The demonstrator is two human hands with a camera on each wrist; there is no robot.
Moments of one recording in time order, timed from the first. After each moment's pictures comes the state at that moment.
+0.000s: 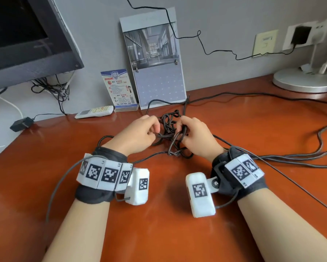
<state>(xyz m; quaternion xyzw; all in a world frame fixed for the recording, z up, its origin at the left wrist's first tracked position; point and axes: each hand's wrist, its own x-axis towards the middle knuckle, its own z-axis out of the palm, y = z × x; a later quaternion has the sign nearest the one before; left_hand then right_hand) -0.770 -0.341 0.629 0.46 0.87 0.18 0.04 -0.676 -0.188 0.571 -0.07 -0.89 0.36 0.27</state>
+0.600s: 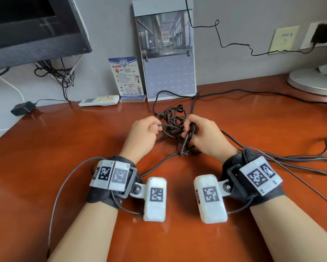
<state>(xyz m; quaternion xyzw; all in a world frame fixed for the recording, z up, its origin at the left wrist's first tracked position) -0.774 -0.346 0.587 0.34 0.85 0.39 -0.05 -0.680 -0.191 0.565 -0.06 -0.88 0.39 0.25</state>
